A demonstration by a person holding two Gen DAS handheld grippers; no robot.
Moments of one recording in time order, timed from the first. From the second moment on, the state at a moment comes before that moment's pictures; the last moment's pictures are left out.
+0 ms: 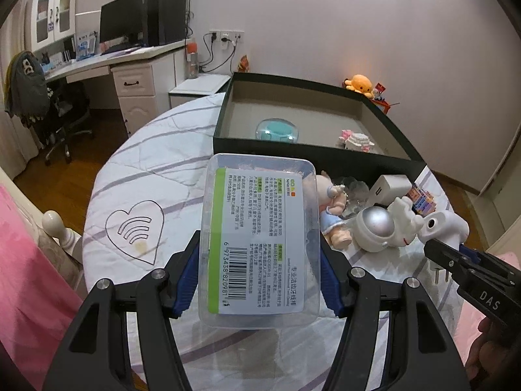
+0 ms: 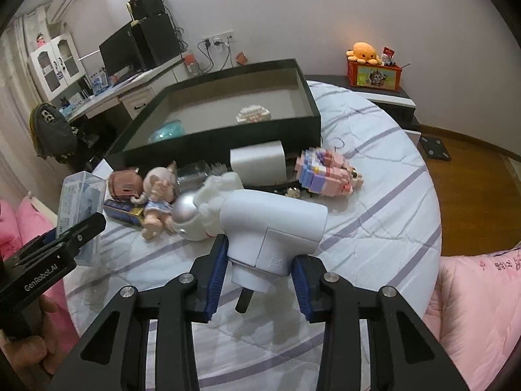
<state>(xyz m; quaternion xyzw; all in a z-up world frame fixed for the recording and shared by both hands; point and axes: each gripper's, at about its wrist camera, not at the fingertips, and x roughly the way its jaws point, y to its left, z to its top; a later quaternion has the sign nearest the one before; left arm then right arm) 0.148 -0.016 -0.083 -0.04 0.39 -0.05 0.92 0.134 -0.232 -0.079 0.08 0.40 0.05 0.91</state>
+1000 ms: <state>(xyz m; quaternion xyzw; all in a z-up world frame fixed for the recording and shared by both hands) 0.329 -0.048 -0.015 -0.01 0.35 -0.05 0.94 0.300 -0.205 0.001 0.03 0.34 0.12 0.93</state>
